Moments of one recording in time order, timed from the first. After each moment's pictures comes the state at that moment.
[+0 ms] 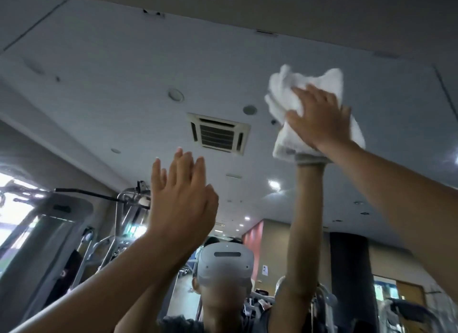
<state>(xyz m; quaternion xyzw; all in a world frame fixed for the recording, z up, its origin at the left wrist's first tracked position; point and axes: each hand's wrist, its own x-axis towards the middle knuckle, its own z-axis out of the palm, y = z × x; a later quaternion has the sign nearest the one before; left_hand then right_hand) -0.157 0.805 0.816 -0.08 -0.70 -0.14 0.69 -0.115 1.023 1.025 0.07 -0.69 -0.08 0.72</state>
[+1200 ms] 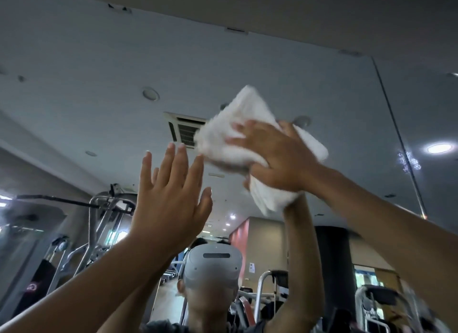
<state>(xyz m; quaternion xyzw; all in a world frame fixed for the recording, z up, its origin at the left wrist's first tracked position) -0.150 0.892 0.826 -0.12 -0.67 -0.06 0.73 -0.102 1.101 0.958 0.28 -0.70 -0.27 0.60</state>
